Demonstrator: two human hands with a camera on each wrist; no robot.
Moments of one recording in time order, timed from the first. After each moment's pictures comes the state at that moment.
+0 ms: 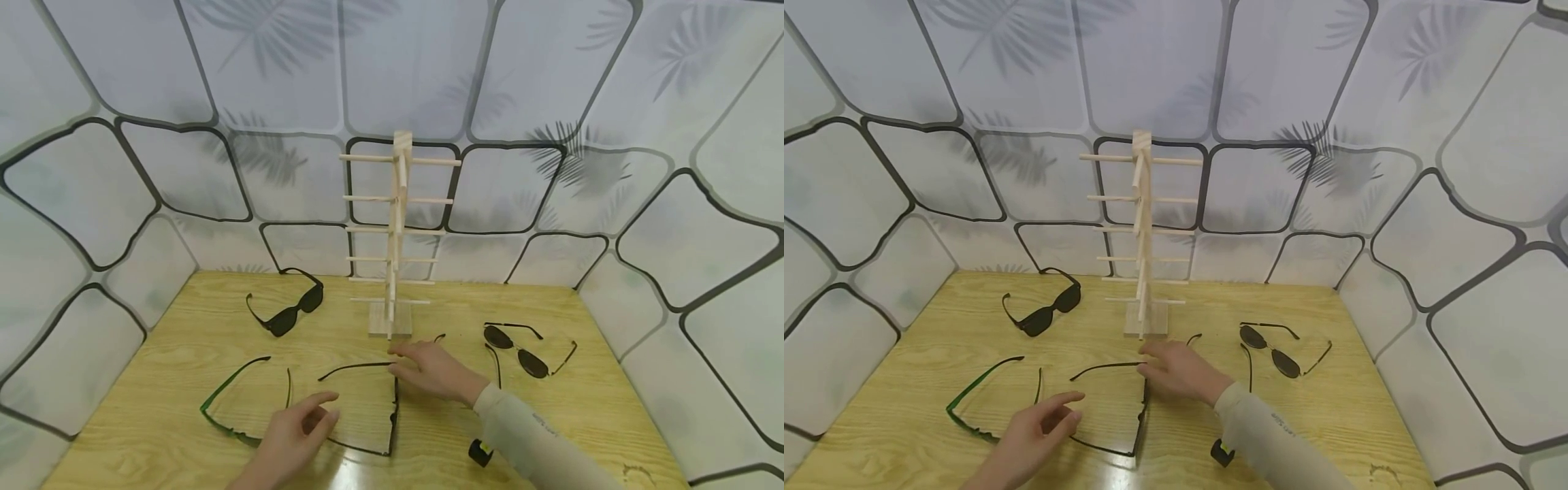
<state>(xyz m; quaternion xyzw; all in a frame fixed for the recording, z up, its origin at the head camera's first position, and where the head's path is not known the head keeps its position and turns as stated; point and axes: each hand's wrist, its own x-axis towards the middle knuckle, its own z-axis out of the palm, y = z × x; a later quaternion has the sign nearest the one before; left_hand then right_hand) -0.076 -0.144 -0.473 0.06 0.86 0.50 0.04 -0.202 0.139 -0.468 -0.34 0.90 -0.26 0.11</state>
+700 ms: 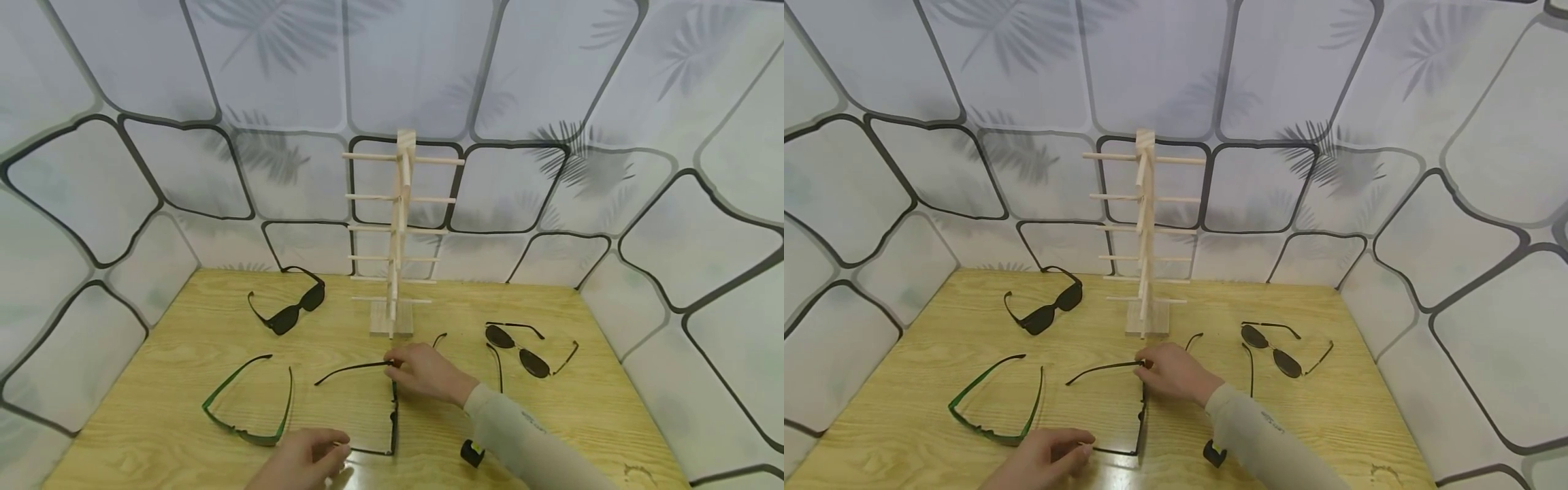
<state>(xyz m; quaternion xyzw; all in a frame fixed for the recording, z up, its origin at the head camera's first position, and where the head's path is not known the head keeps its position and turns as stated) -0.068 -0.150 -0.492 0.11 0.79 0.55 0.24 -0.203 0.120 -0.476 -0.37 0.89 -0.24 0.07</state>
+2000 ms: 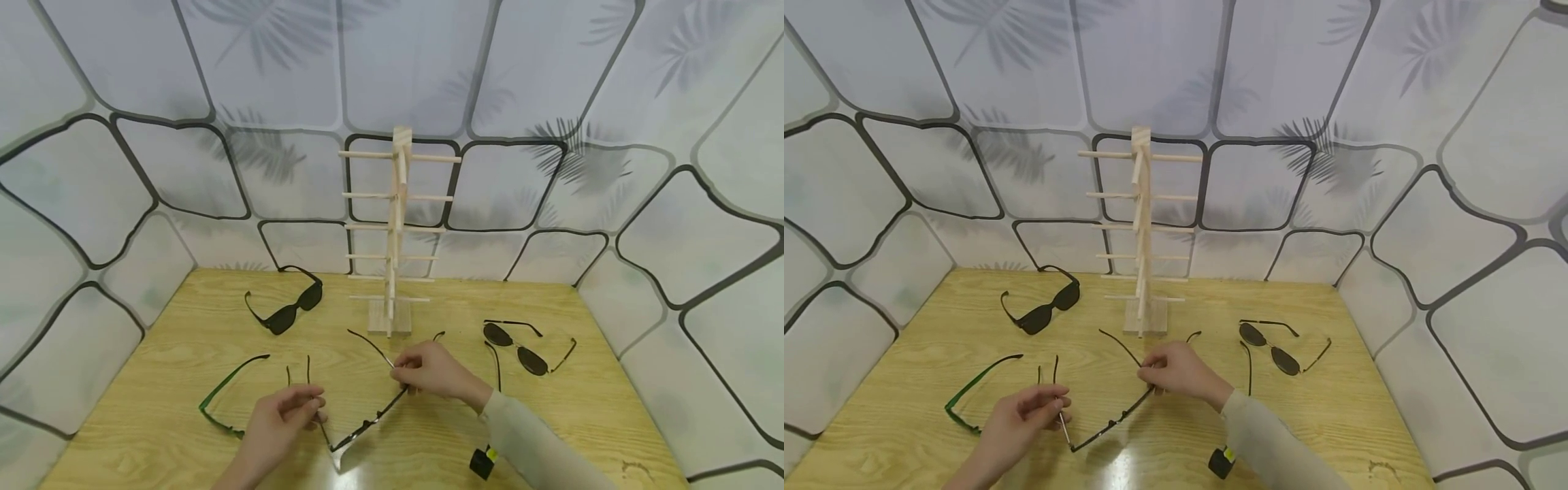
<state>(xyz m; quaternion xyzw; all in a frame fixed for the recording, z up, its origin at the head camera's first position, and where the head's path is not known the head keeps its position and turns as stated) -0.083 -0.159 -0.467 0.00 0.77 0.63 0.05 -0.188 0.137 -0.452 -0.26 0.83 -0.45 0.20</state>
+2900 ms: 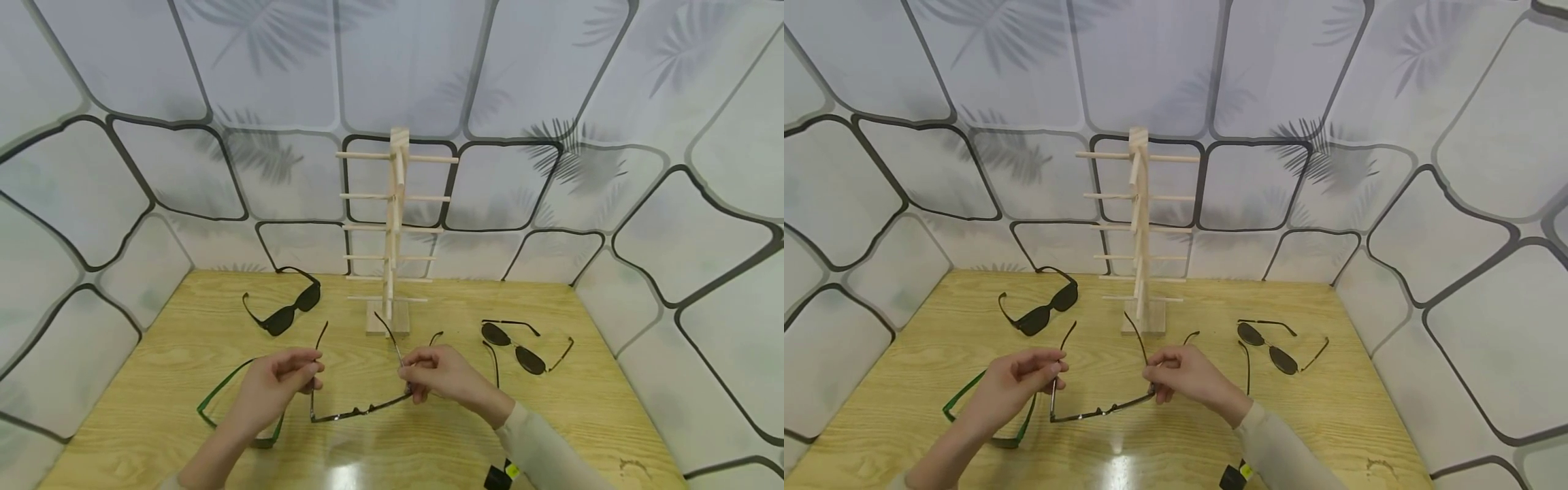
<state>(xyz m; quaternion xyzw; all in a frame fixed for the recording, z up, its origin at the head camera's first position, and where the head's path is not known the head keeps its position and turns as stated) -0.117 -0.169 -0.422 0.04 0.77 0.63 0.06 -0.169 0.152 -0.437 -0.16 0.75 -0.58 0.27</state>
